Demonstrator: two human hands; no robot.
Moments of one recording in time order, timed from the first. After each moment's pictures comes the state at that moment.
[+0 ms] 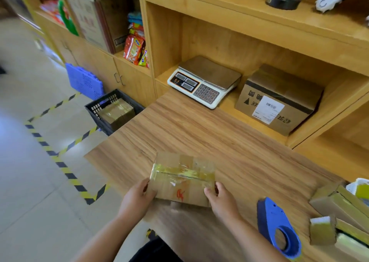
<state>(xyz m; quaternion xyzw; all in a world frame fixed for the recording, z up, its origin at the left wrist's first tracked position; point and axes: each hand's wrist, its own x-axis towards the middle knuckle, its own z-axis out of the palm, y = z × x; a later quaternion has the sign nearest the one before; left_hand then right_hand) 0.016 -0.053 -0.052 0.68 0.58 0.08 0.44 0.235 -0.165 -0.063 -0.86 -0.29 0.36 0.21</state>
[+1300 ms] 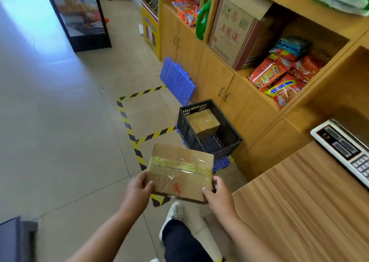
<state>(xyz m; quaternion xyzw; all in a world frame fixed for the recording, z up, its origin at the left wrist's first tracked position) -0.406 0.244 -0.072 0.49 0.69 0.27 0.46 -0.180 0.219 -0.072 -0.78 -0.41 0.41 0.24</state>
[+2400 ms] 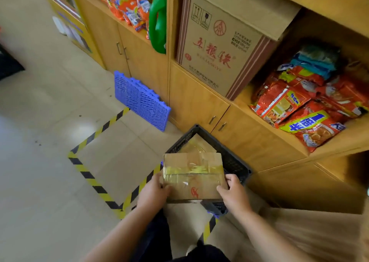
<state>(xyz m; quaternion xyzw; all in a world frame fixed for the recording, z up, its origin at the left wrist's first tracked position) -0.320 0.836 -0.121 0.64 0.60 -0.01 0.48 -0.111 0.727 -0.114 -0.87 -0.23 0.38 0.20</state>
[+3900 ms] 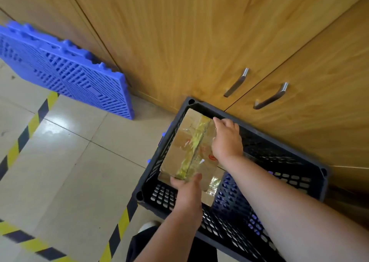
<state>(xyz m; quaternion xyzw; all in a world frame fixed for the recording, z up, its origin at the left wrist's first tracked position) -0.079 0.972 -0.563 0.12 0.66 0.07 0.74 0.065 0.989 -0.573 -0.93 -0.30 0.21 0.05</state>
